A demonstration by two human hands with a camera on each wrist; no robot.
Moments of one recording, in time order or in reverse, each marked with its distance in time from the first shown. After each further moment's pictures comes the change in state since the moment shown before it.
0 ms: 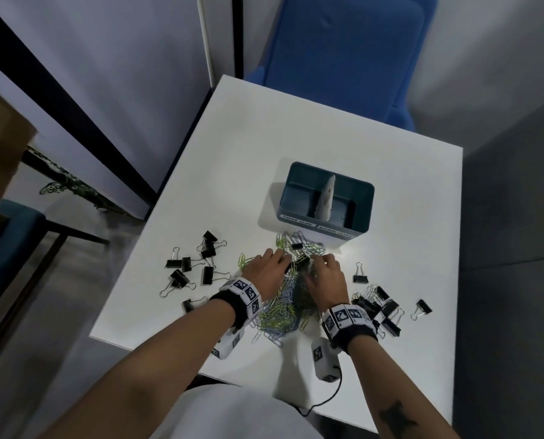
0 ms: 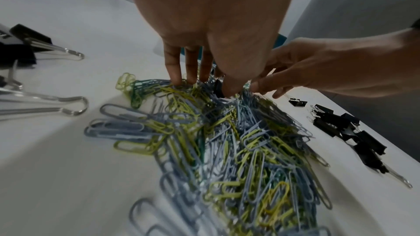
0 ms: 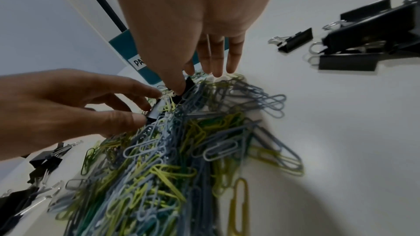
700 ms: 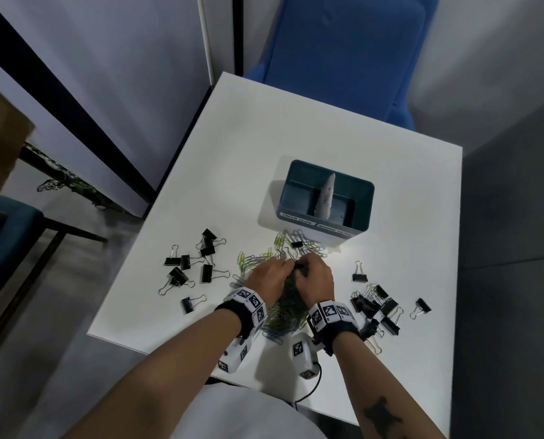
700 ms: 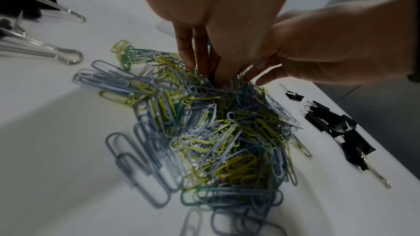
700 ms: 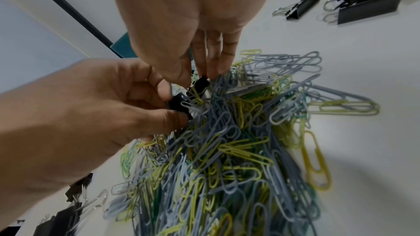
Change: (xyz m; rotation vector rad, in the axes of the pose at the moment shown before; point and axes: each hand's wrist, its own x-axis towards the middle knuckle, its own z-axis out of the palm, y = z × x) left_hand -0.010 0.018 0.007 -0.255 0.139 -0.061; right_hand 0.000 -0.026 0.013 0.311 0.067 0.138
